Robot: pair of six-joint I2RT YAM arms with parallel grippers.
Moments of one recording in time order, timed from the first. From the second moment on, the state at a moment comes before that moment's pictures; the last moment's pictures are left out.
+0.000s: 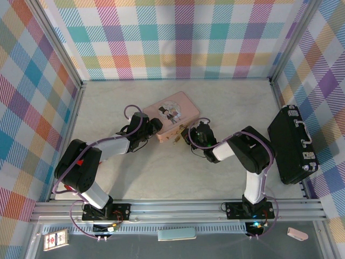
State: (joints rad) left arm -0.46 1.61 0.79 0.12 0.01 -0.99; right arm 0.60 1.90 0.67 0.81 -0.13 1.38
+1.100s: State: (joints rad) left arm -0.46 1.53 0.89 -0.19 0.01 -0.84; right arm 0.53 1.45 0.60 0.37 0.03 1.16
